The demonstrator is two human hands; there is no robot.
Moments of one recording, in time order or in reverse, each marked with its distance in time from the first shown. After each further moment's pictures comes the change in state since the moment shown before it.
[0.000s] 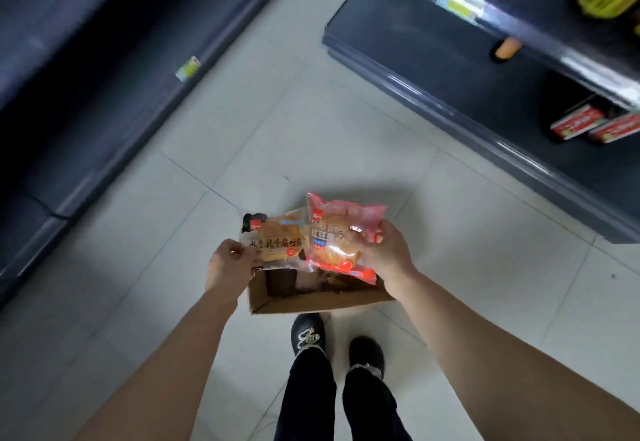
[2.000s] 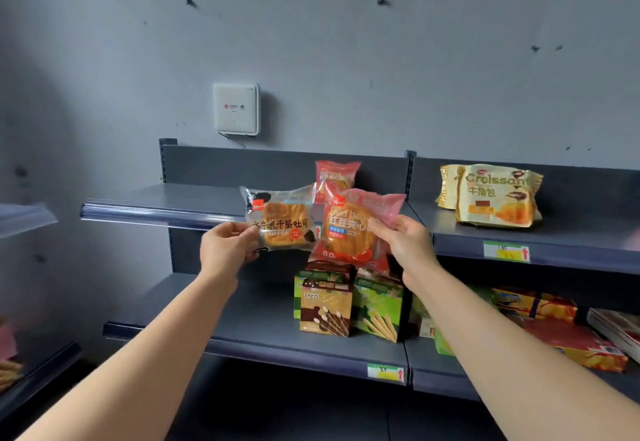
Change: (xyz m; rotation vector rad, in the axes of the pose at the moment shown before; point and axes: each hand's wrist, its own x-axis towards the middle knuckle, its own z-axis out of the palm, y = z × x) left_hand -0.290 -0.016 -0.927 -1.035 1.183 0.671; right_hand -0.642 -0.570 0.589 0.046 -0.946 -1.120
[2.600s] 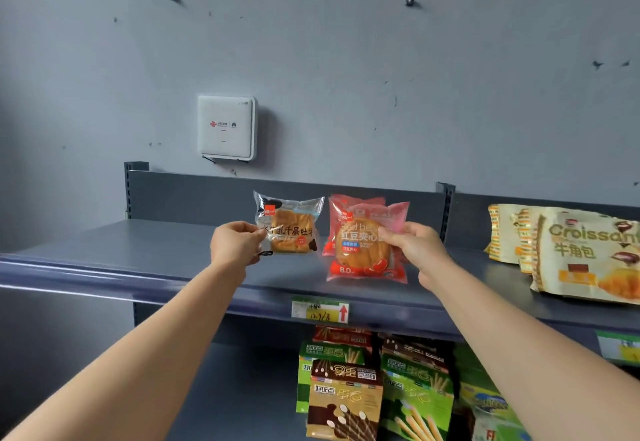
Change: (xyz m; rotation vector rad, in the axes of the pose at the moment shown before) left_hand 0.239 -0.024 0.072 0.128 -0.055 -0.021; right_hand 0.218 0.026 0.074 -0.178 -0.004 0.022
